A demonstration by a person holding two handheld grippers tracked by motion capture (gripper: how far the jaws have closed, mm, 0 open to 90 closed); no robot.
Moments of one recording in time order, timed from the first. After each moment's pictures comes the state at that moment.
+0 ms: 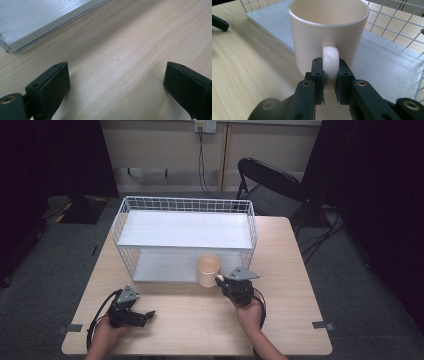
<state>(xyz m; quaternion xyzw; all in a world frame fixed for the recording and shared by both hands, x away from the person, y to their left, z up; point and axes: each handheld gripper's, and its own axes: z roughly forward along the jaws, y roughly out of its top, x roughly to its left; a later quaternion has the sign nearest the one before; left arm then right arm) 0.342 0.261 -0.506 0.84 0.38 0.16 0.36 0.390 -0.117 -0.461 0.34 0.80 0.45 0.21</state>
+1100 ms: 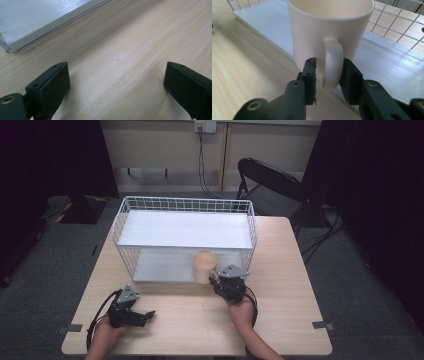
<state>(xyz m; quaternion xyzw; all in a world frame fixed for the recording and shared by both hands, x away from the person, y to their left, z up) 0.343 0.261 -0.506 0.84 0.38 0.16 0.36 0.400 -0.095 -0.467 0.36 0.80 0.43 0.23</state>
